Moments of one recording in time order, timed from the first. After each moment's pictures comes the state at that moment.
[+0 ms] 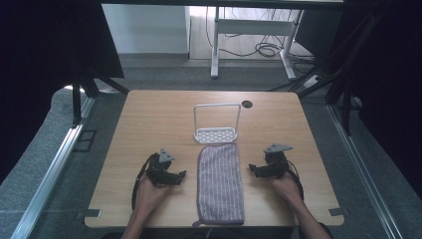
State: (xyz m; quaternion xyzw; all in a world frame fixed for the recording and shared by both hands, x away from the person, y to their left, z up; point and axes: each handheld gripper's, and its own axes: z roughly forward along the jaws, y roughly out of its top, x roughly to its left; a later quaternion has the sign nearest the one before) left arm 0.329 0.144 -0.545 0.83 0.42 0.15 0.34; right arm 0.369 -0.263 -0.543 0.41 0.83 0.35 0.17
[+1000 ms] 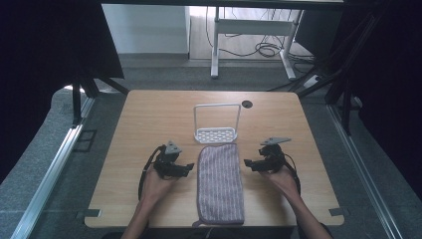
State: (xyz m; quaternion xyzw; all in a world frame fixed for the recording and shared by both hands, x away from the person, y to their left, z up) left arm 0.349 0.118 -0.521 0.83 0.40 0.13 0.37; right arm 0.374 -0.245 -0.513 0.42 0.82 0.37 0.12
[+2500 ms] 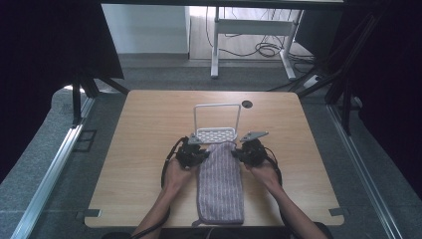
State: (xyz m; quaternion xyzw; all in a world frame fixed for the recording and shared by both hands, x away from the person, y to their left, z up) left arm 0.380 0.064 -0.518 0.84 0.36 0.11 0.39; right arm 0.389 -0.188 -0.505 0.35 0.85 0.37 0.12
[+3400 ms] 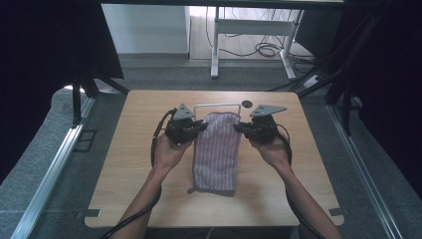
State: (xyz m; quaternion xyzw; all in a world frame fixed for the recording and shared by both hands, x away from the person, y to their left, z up) left arm 0.384 0.083 -0.397 0.80 0.32 0.17 0.47; right arm 0.392 -0.194 -0.393 0.30 0.82 0.45 0.16
